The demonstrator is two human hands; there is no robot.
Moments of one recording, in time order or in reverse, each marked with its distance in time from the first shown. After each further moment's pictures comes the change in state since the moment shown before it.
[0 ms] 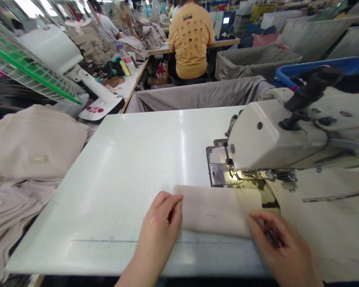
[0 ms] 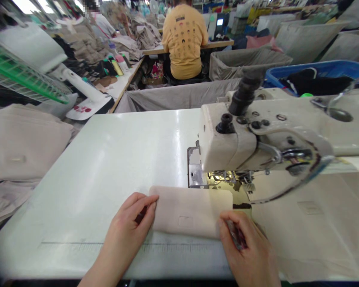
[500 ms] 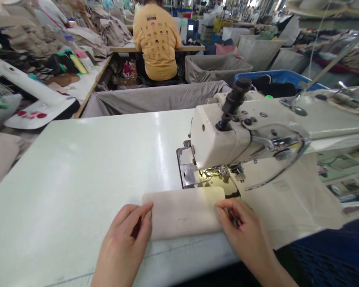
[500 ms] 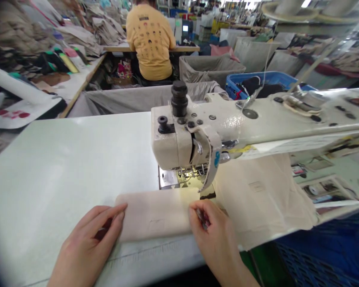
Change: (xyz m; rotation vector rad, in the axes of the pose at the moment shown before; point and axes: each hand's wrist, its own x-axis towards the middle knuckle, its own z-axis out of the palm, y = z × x) left_hand 0.009 -0.008 -0.002 0.101 0.005 0.081; right_hand 0.013 -0.010 0.003 0.069 -0.015 0.097
